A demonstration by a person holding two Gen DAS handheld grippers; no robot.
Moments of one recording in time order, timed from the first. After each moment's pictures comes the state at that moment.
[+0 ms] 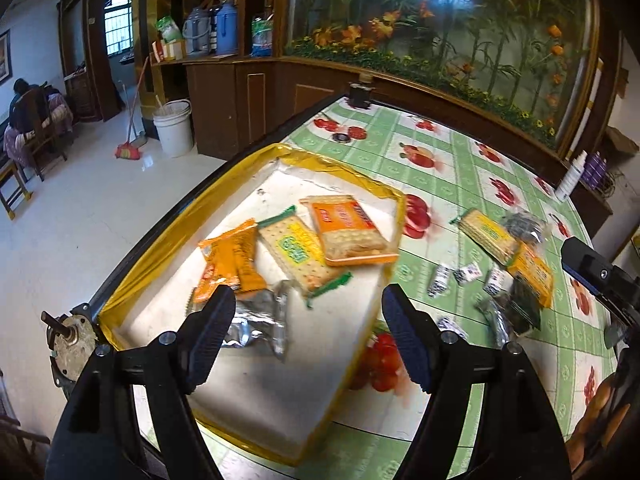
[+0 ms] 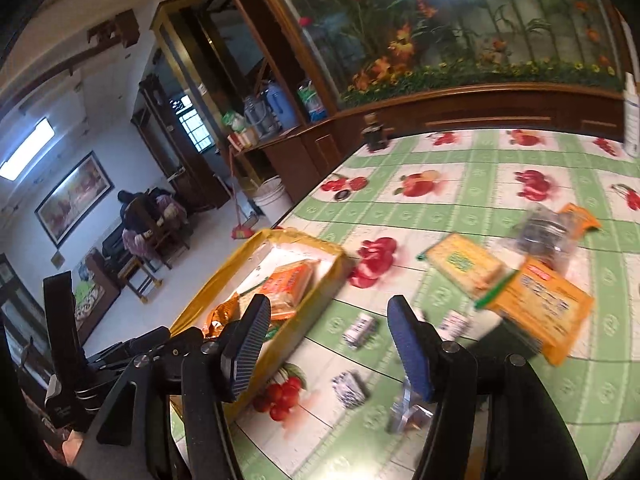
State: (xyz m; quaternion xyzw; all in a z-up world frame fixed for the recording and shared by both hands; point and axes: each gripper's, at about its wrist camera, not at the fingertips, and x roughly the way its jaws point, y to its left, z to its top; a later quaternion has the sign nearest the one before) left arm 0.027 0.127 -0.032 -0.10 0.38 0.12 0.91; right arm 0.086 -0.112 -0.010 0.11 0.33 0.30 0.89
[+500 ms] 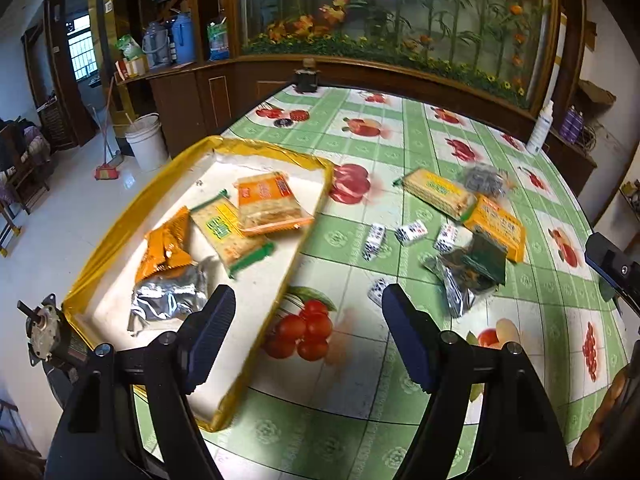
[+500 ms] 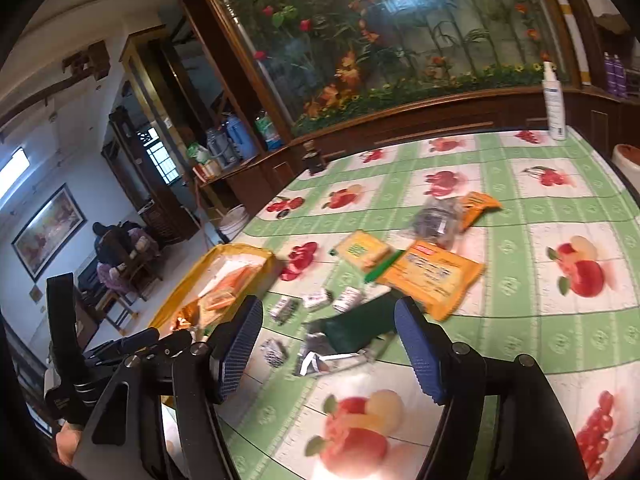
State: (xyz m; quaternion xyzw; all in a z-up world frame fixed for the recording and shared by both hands) left arm 0.024 0.056 -0.041 -0.04 0.40 0.08 0.91; right arm 0.047 -0.209 -0.020 0.13 0.32 0.22 0.91
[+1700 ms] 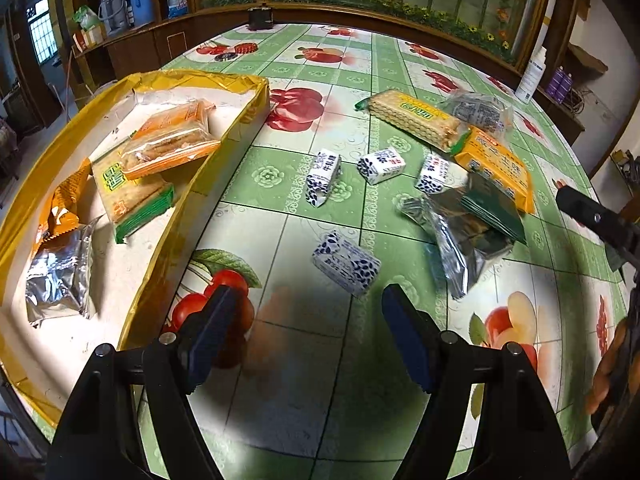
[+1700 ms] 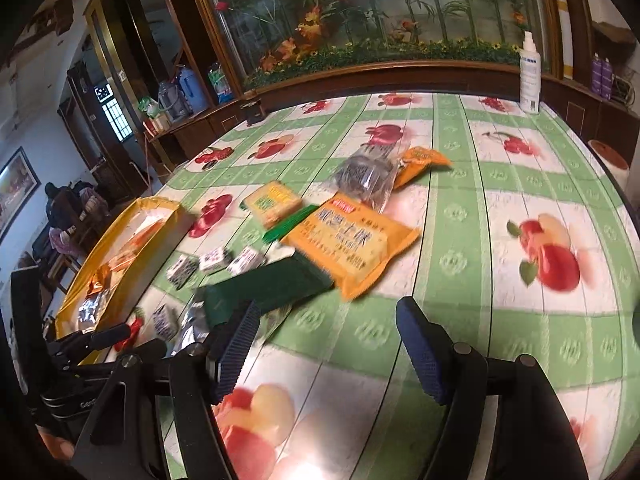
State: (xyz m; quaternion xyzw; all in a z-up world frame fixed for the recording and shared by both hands) left arm 0.062 0.029 -0.107 -0.05 0.48 0.02 0.88; right arm 0.109 -0.219 -0.068 0.05 0.39 0.16 0.91
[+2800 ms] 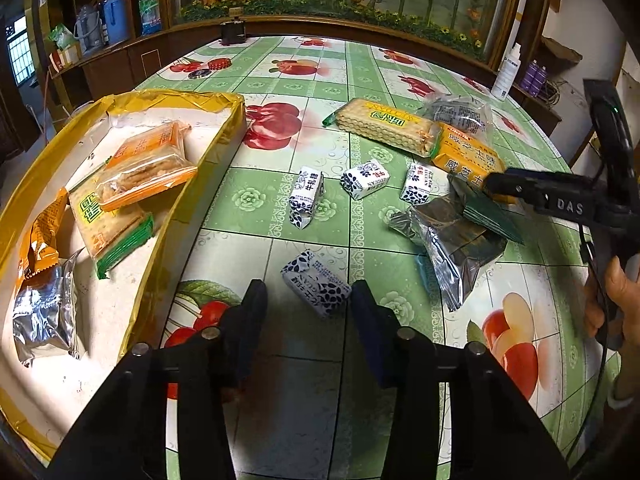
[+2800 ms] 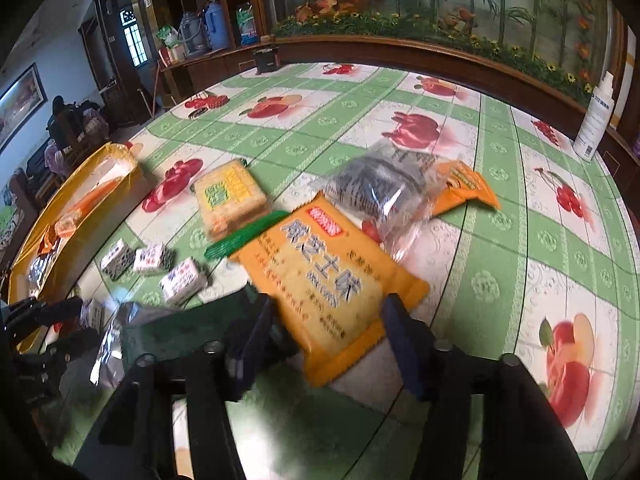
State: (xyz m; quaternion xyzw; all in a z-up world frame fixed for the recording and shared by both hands) left arm 0.069 0.030 -0.105 -0.04 0.45 -0.03 0.89; right arm 0.176 -0.193 -0.095 -0.07 0.44 0.20 0.87
